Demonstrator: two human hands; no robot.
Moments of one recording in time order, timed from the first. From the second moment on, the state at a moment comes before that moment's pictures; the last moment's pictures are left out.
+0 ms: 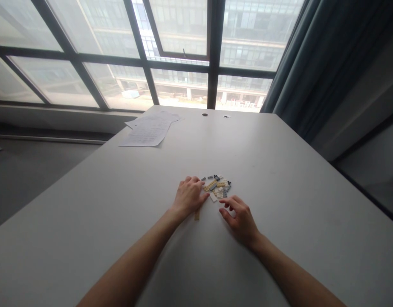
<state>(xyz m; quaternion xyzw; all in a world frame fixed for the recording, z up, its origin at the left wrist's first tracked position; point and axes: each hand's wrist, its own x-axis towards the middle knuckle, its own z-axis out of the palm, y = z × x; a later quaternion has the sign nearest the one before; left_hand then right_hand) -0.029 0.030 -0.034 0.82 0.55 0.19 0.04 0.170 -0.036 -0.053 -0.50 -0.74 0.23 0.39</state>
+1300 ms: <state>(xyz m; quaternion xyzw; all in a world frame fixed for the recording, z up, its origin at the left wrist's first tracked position) -0.021 -0.030 -0.033 0.85 0.31 0.43 0.04 0.145 -0.049 -0.047 -0.37 -0.50 0.60 0.51</state>
